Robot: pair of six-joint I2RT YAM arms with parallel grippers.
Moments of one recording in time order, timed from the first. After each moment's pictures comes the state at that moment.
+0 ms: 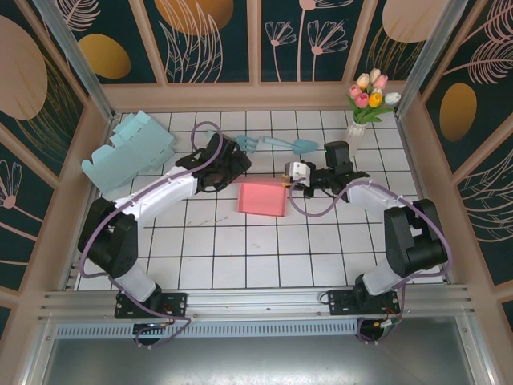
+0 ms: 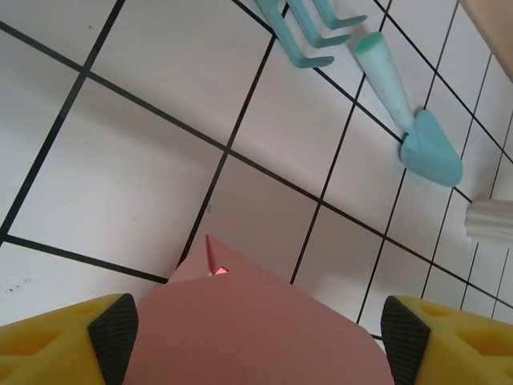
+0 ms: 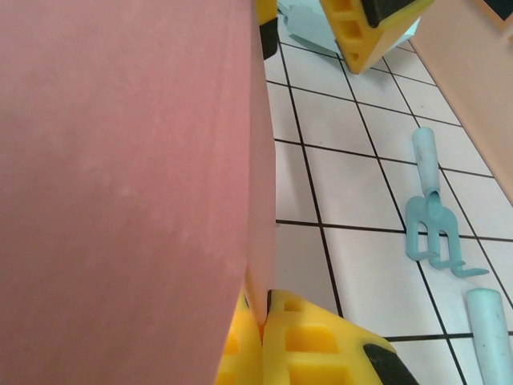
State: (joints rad) left arm -0.61 1.65 1.24 -0.47 -0.06 -1.16; right arm 0.31 1.55 0.88 -0.05 -0.87 -1.03
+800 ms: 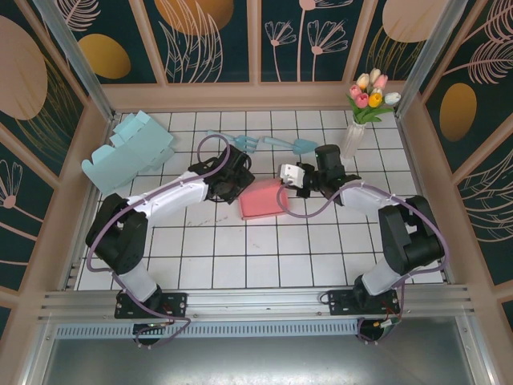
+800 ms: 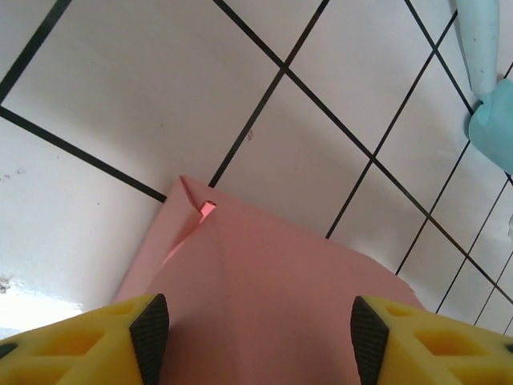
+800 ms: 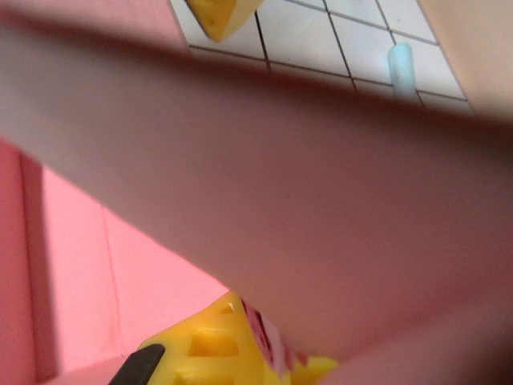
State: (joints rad) left arm -0.69 1.70 1.21 -0.51 -0.05 -1.38; right arm 0.38 1.58 0.85 0.02 -0.59 -1.00
